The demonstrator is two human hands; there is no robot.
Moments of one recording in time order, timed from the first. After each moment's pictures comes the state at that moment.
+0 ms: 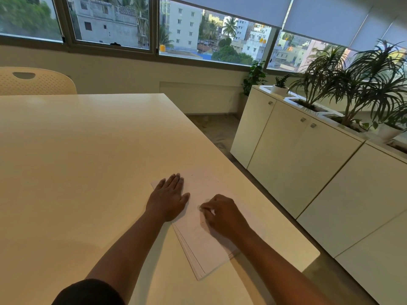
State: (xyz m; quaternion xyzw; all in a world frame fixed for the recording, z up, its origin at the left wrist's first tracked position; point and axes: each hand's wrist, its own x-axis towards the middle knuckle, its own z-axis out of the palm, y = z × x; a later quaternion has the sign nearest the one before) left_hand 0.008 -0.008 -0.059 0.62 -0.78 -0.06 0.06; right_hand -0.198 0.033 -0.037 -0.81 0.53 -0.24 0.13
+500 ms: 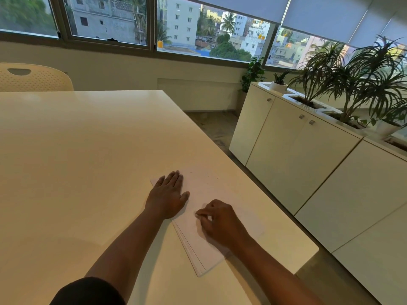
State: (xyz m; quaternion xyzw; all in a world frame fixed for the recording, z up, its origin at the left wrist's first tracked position) left_hand 0.008 -0.008 -0.059 0.62 -0.78 -0.06 0.06; right_hand -0.192 0.061 -0.040 -0.81 0.50 -0.25 0.16
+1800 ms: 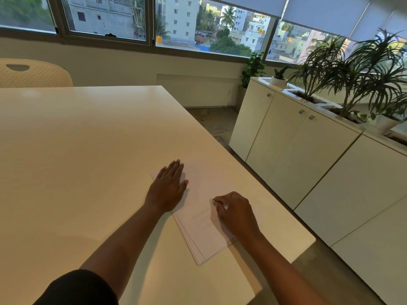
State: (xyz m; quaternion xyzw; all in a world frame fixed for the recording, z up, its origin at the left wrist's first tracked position) left_hand 0.009 0.005 -0.054 0.61 -0.77 -0.07 0.19; right_hand -0.216 0.068 -0.034 -0.73 0.59 -0.31 0.12
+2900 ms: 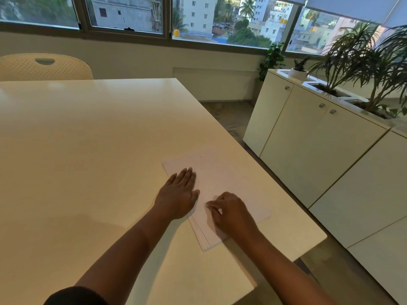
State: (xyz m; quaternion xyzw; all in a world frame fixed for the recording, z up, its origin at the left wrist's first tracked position) left_hand -0.003 0.047 -0.064 0.61 -0.79 -0.05 0.03; right_hand -0.195 0.095 -0.030 -0.82 0.51 -0.23 0.11
